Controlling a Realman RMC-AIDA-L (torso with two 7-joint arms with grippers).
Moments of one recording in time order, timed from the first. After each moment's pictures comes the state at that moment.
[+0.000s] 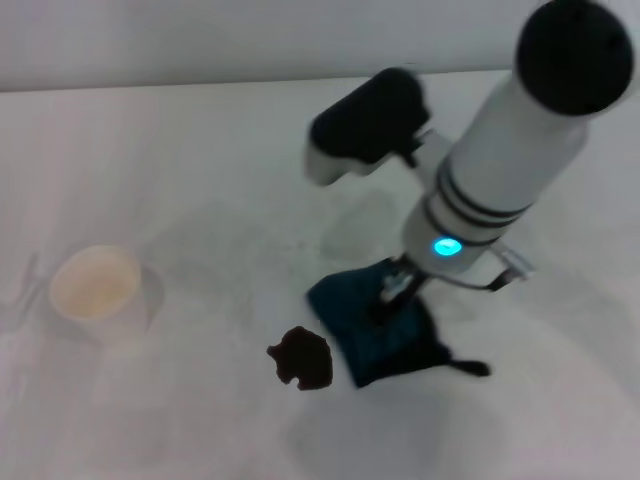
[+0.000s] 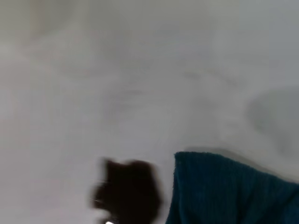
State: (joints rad) left arm -0.24 -2.08 2.83 0.02 -1.24 1.54 -0.12; right arm 0.74 2.03 -1.93 -1.20 0.67 1.39 0.00
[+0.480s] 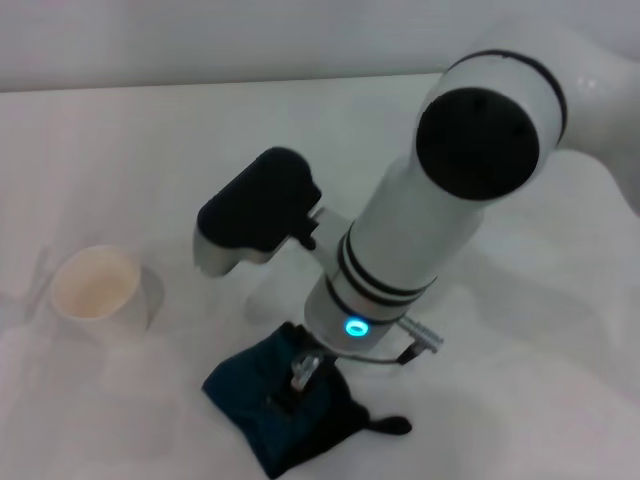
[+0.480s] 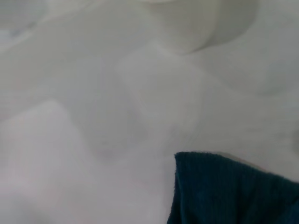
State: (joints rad) left arm -0.26 -2.08 2.84 0.02 -1.23 1.53 -0.12; right arm 0.86 2.03 -2.22 -1.14 0.96 1.18 0.02
